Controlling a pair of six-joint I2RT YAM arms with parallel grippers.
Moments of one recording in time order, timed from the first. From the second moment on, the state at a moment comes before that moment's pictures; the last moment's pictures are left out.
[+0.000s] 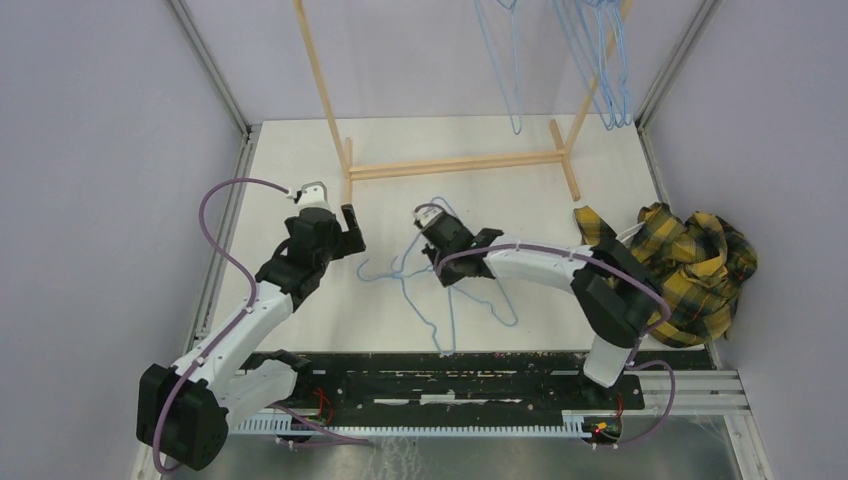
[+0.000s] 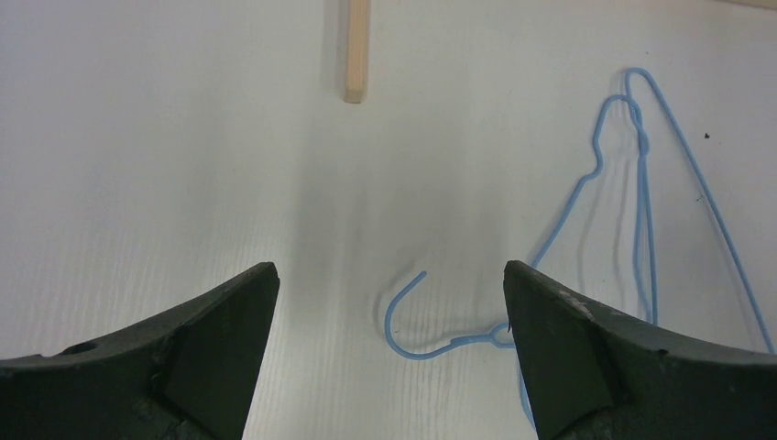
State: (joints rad) left arm -0.38 1.01 0.67 -0.25 -0.32 -0.43; right arm 0.93 1.80 1.13 -0.37 0.15 0.29
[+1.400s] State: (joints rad) left arm -0.38 0.97 0.66 -0.26 -0.30 -0.46; right arm 0.59 2.00 2.27 -0.21 -0.22 0.69
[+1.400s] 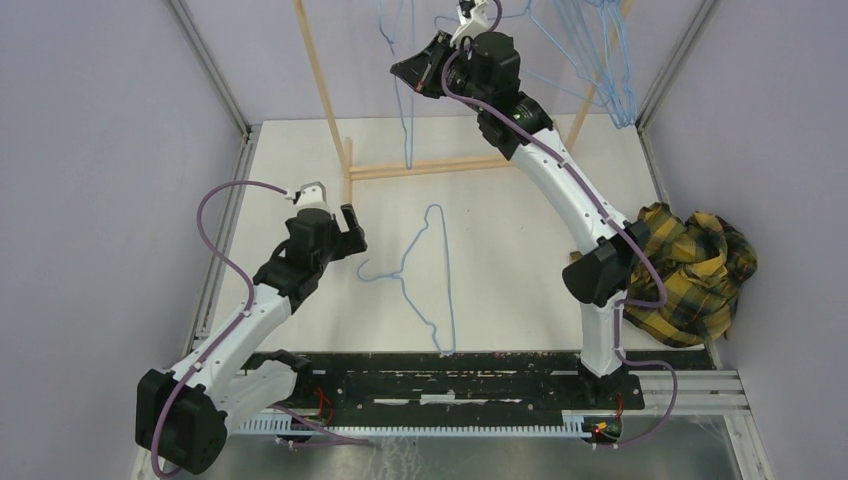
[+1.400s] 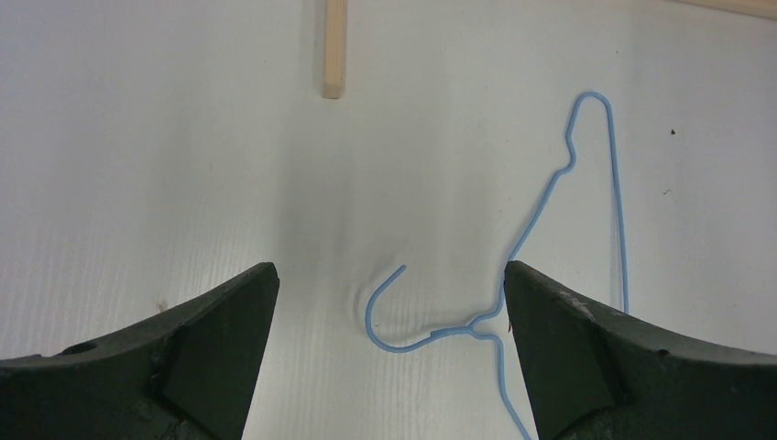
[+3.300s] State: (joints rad) left arm -0.38 1.01 0.66 -0.26 -0.28 -0.46; right arm 0.47 2.24 2.60 -0.25 0.20 0.75
